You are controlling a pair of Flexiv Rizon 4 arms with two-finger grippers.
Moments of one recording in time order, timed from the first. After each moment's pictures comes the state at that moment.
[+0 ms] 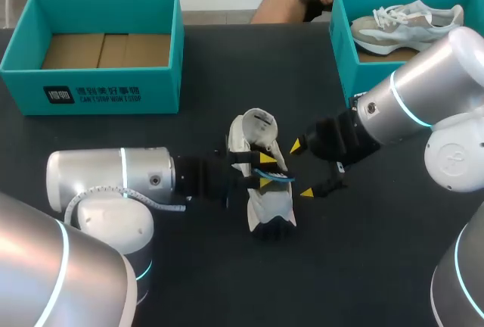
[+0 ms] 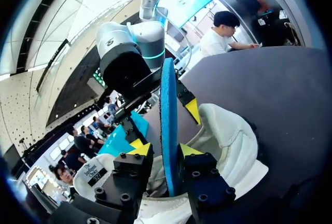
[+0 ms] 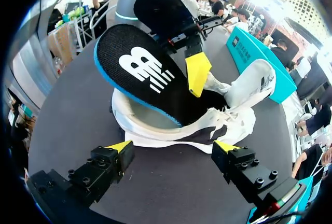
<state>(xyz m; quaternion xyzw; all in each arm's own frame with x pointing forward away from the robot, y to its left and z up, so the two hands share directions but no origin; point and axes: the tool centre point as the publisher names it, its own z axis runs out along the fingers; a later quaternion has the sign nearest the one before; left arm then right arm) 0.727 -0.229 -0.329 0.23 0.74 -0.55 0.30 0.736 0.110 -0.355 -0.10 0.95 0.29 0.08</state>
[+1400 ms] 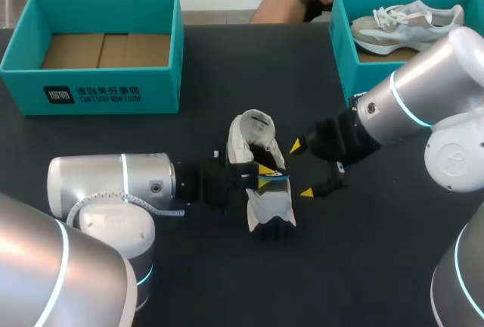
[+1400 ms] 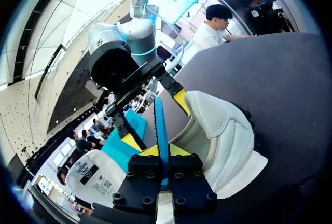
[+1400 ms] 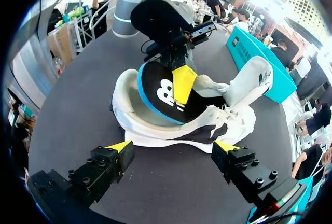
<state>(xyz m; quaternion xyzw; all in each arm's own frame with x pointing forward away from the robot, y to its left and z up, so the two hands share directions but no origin) 0.725 -0.226 -0.345 0.26 0.74 -0.53 0.32 0.736 0.110 -0.355 -0.10 0.95 0.29 0.08</state>
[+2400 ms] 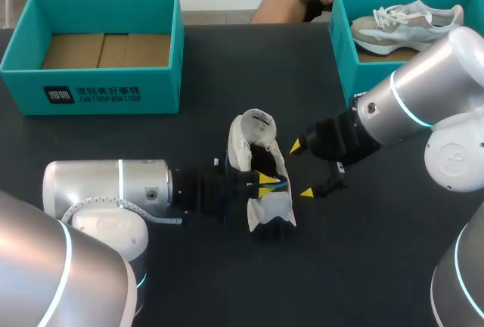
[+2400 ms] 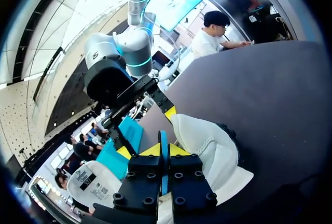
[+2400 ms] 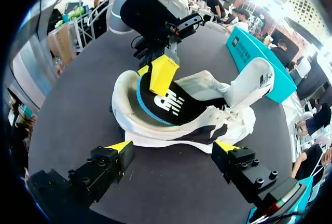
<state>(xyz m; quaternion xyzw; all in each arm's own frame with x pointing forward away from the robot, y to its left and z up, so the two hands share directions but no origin) 0.702 -0.226 -0.341 0.27 0.74 -0.54 0.31 0.736 0.110 -0.355 -0.10 0.95 0.29 0.08</state>
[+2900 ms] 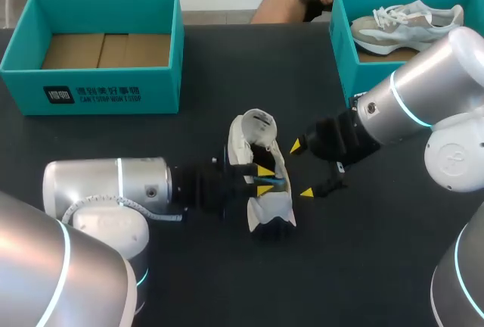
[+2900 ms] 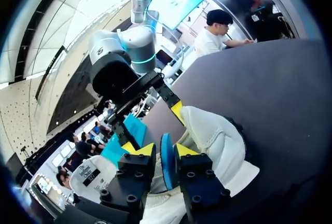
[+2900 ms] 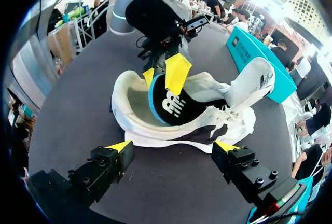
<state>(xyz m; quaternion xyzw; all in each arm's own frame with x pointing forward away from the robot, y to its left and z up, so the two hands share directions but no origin) 0.711 -0.225 -0.337 0.26 0.73 -0.55 0.31 0.736 0.110 -0.355 -0.10 0.95 0.29 0.08</state>
